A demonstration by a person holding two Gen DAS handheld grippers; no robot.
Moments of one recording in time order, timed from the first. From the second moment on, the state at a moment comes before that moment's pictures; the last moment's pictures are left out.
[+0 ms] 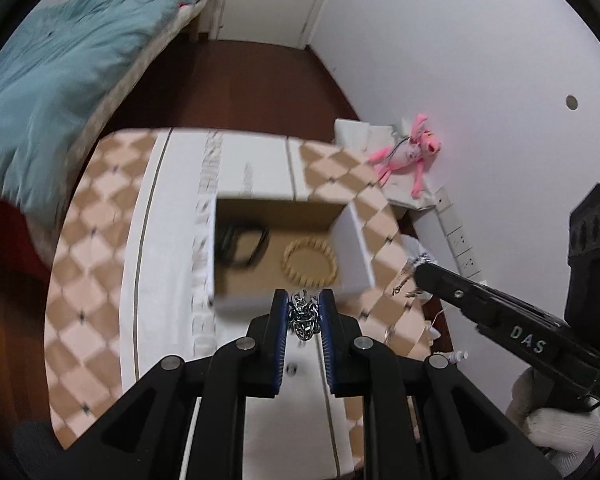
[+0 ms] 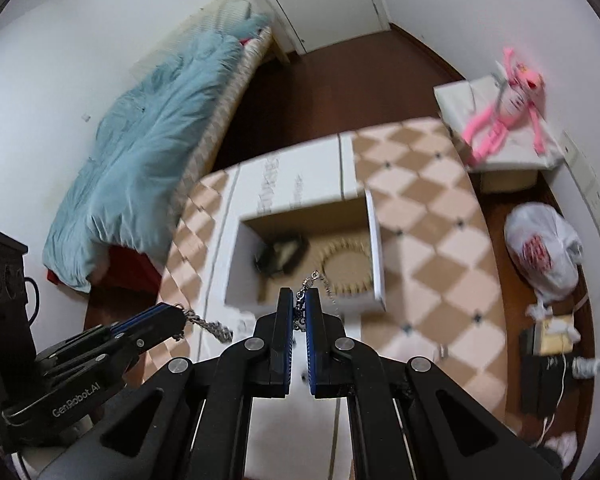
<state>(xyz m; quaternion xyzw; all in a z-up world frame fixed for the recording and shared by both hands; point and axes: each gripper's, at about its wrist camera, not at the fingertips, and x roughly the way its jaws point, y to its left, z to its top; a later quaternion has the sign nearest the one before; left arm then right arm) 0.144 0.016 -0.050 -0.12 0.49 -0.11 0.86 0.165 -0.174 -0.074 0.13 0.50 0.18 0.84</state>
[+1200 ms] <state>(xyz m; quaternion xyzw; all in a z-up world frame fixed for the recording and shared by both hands) 0.201 0.036 -0.134 -0.01 0.55 0.04 0.84 0.236 -0.155 -0.159 -0.04 0.58 0.04 0.81</state>
